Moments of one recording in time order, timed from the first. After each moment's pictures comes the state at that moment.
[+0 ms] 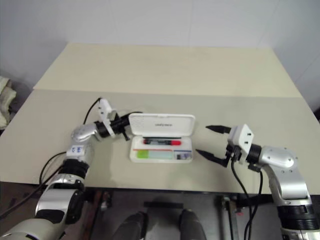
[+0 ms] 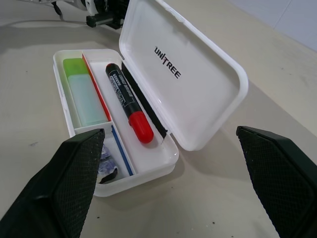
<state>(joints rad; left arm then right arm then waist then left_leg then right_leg) -0.74 0.36 0.08 0.72 -0.27 -0.23 -1.01 -0.18 -0.70 -0.13 -0.12 0.40 0.03 1.06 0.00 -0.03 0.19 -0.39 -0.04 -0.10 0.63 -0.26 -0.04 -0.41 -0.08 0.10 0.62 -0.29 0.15</state>
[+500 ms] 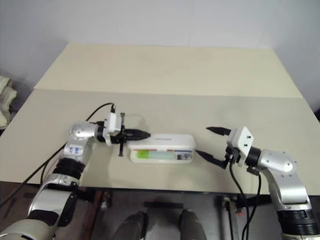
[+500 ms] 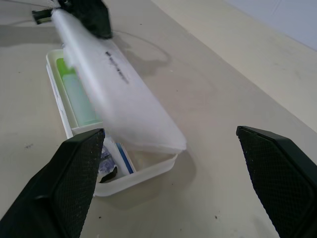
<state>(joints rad) -0.71 0.42 -0.10 0.59 -0.24 -0.30 -1.37 -0.14 -0.69 -0.13 -0.14 0.40 0.03 1.01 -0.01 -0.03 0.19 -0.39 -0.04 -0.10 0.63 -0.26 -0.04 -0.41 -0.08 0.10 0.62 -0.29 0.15</state>
